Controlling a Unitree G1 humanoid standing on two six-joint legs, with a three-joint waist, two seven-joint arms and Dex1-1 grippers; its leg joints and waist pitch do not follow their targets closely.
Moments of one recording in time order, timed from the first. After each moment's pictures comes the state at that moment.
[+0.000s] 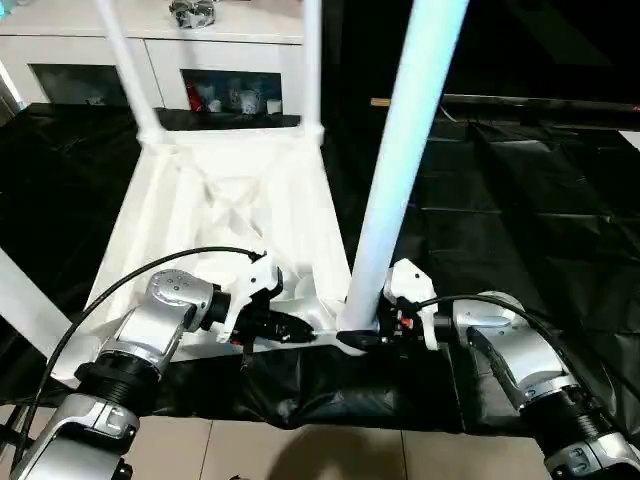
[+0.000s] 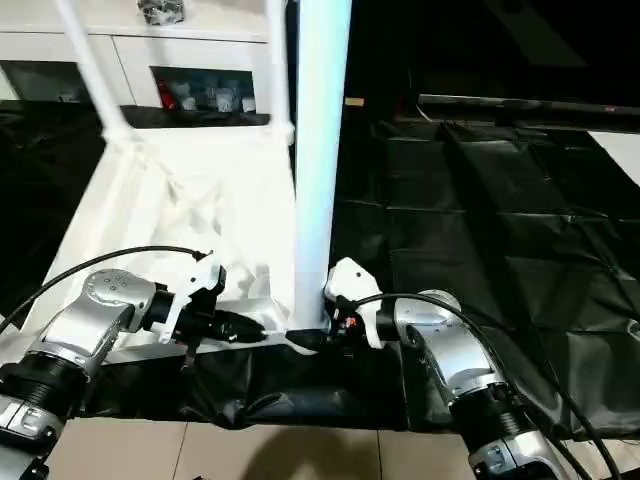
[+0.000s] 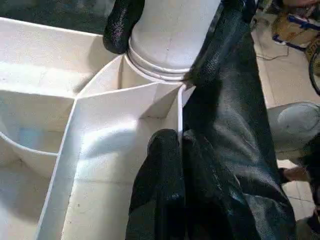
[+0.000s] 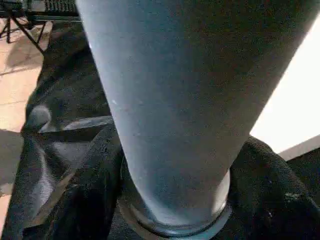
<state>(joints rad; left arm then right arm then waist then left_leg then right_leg) -0.51 0.41 -0.26 0.52 -0.08 0.18 -1.40 -0.38 -0.34 0.28 0.33 0.10 0.16 1.12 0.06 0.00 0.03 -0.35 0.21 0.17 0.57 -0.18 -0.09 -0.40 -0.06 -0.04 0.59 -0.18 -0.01</state>
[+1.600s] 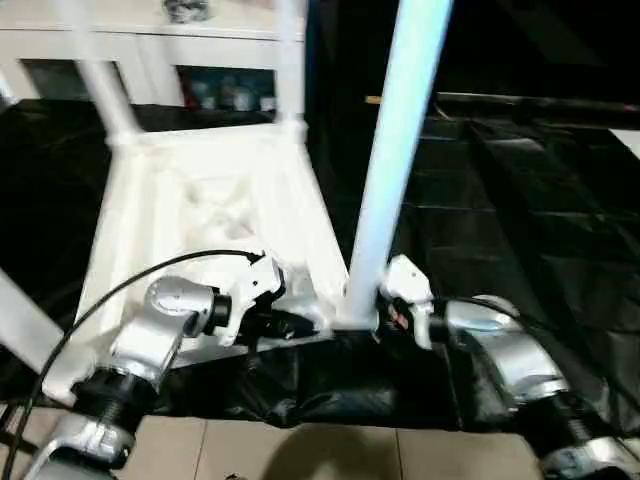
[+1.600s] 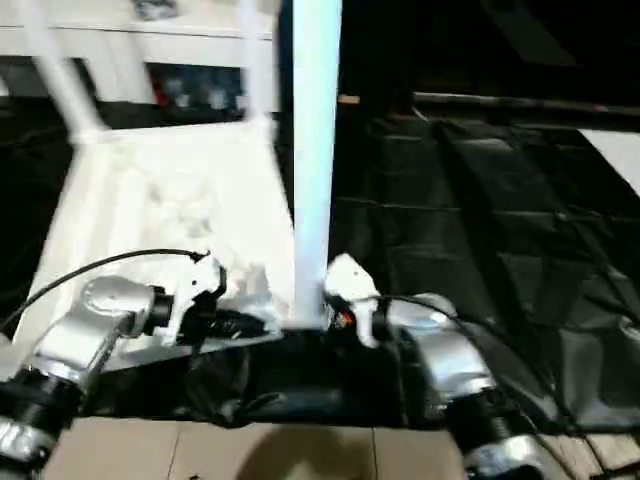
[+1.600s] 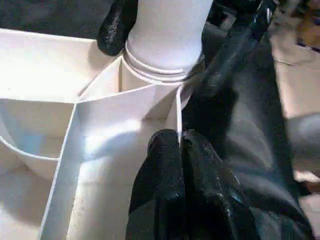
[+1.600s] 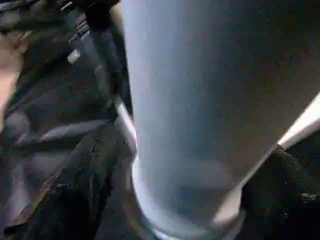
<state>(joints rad) -0.44 0.41 -0.25 0.38 -0.07 0.24 -1.31 -0.37 -0.33 0.27 0.34 0.08 0.12 1.08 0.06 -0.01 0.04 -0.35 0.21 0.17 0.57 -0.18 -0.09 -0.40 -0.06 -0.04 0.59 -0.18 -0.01</state>
